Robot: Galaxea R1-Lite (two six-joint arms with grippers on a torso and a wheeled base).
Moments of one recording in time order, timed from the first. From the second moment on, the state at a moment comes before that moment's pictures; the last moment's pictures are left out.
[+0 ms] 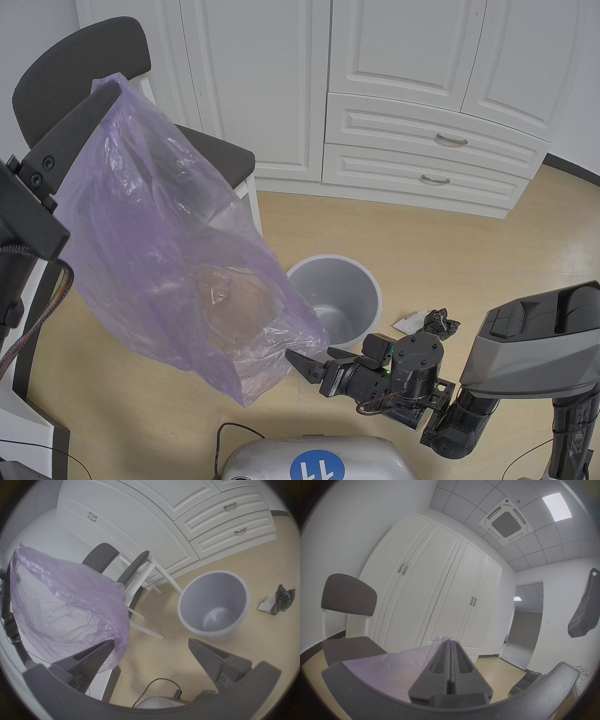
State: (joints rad) left arm -0.92 1.17 -0.58 -1.14 0.29 0.05; right arm 0.79 2.28 -0.58 -1.55 -0.03 0.60
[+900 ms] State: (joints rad) left arm -0.92 1.17 -0.59 -1.14 0.29 0.05; right arm 0.84 2.22 -0.58 -1.55 -0.05 0.69
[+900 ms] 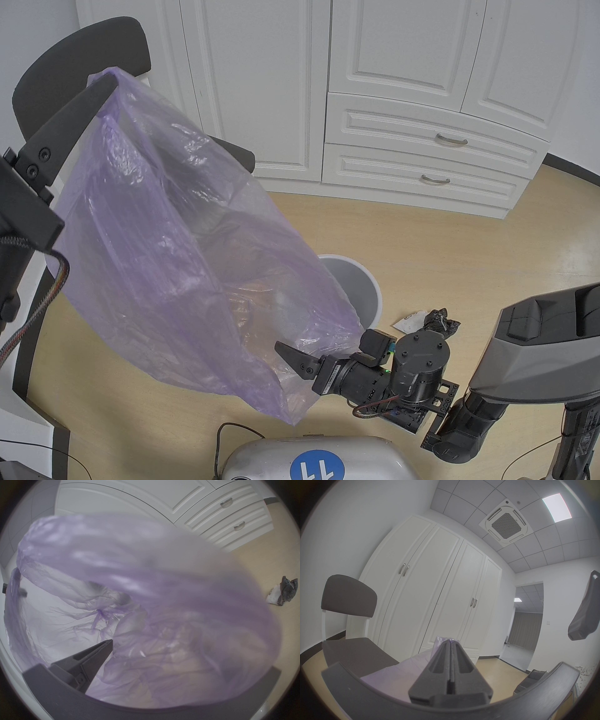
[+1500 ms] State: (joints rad) left arm -0.92 1.17 -0.59 -1.14 0.31 0.05; right arm 0.80 2.20 -0.57 -1.55 -0.04 0.68
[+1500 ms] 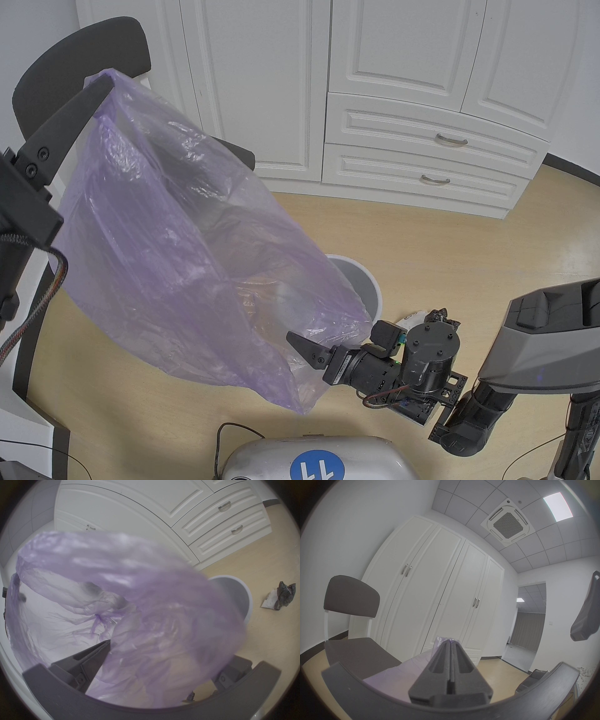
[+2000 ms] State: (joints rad) left arm -0.92 1.17 -0.59 -1.14 0.31 0.05; right arm 0.78 2.14 -0.55 -1.55 -0.04 0.67
